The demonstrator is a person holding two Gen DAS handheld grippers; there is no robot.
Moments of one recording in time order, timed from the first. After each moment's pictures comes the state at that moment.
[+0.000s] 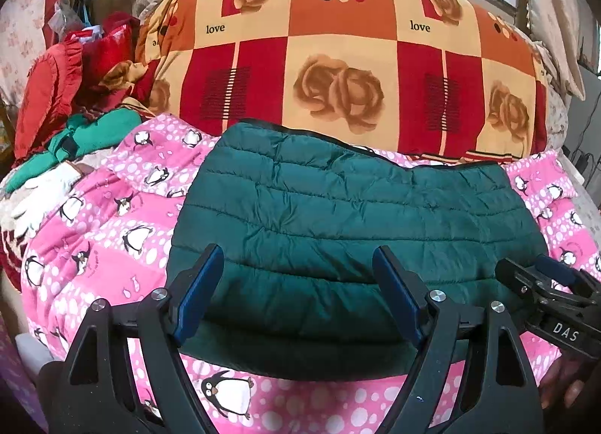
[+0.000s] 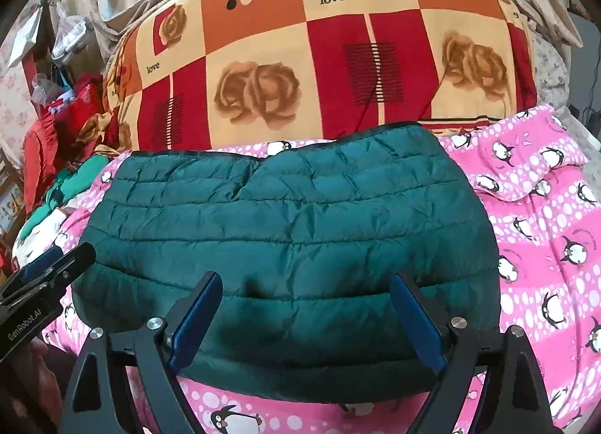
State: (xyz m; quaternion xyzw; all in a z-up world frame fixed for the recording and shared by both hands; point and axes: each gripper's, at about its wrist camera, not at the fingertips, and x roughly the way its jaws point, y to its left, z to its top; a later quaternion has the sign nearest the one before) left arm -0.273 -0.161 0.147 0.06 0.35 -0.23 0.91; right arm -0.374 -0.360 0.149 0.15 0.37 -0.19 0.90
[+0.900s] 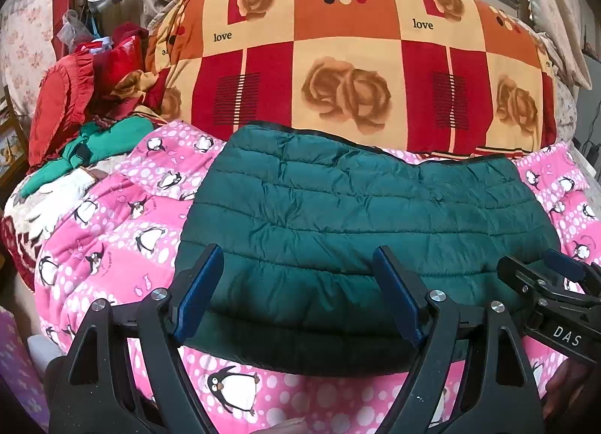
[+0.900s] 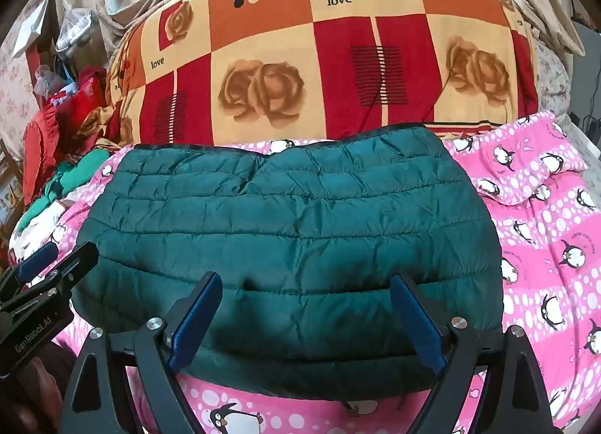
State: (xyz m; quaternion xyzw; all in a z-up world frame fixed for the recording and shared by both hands) left arm -0.284 -0.163 0.145 0.08 0.34 -0.20 0.92; right arm -0.373 -0.351 0.145 0.14 0.37 -0.19 0.90
